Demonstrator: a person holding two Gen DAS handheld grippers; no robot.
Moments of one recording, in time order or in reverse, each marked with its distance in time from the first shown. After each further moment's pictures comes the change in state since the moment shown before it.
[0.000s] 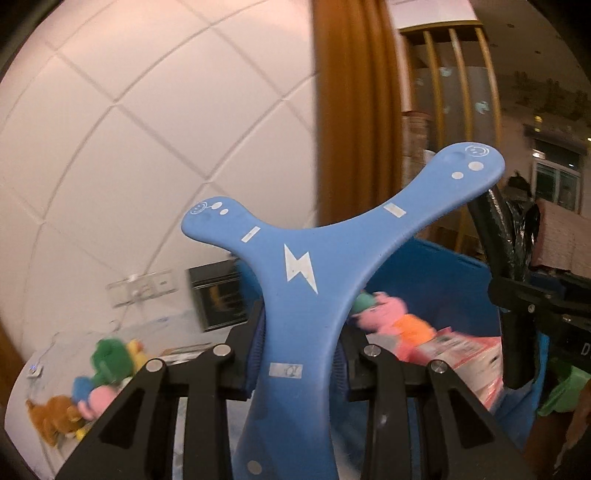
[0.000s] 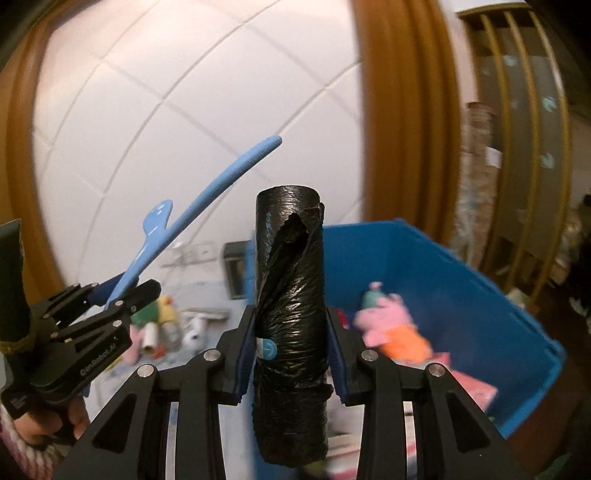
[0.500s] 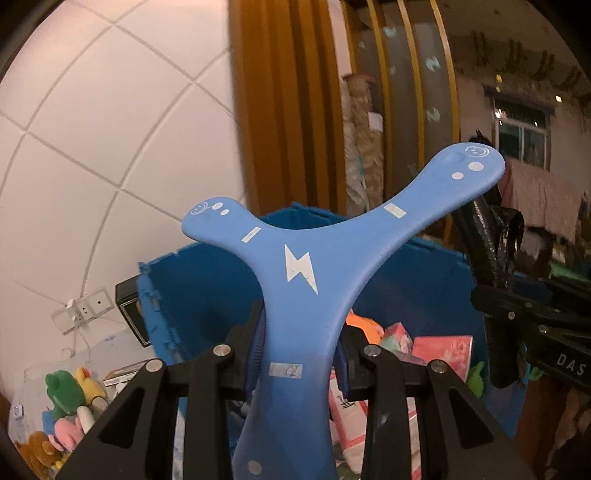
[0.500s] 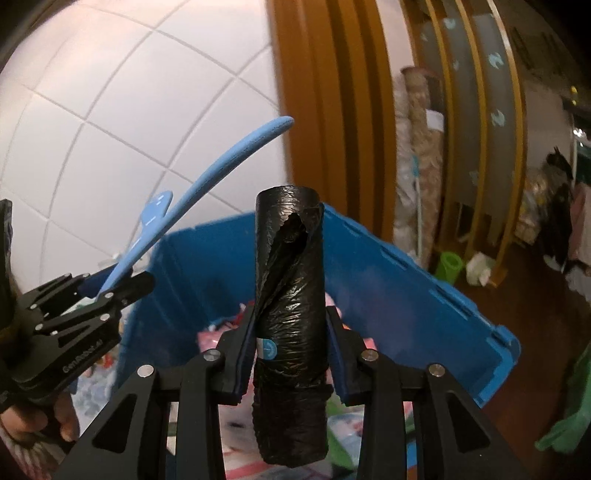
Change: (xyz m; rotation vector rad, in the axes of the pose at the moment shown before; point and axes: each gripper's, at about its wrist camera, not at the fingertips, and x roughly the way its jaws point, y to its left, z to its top) left arm 0.090 -0.123 0.021 0.145 0.112 -0.118; right arm 0.014 -0.136 -0.017 0.139 0.057 -0.135
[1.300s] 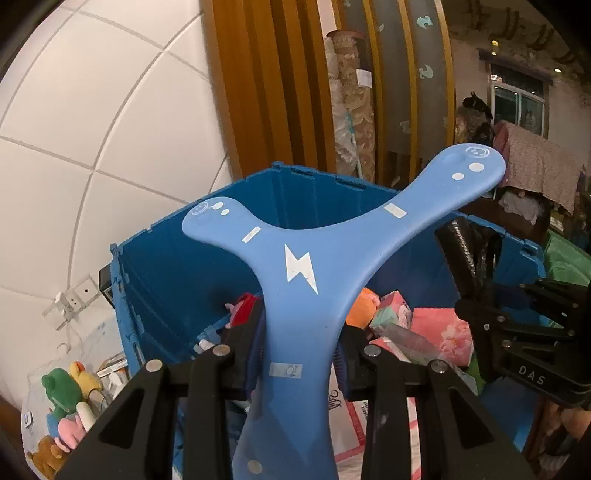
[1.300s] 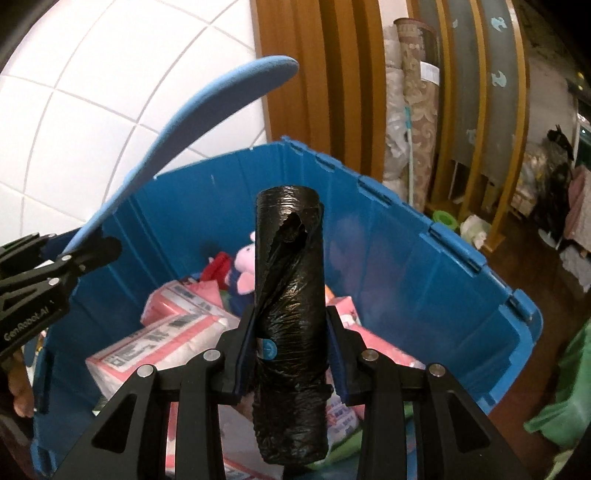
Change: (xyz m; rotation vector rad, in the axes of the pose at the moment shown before) left arm 0.036 -0.018 -0.002 0.040 0.155 -0.017; right arm 0.063 -0.050 -0.018 -0.002 0.180 -0.038
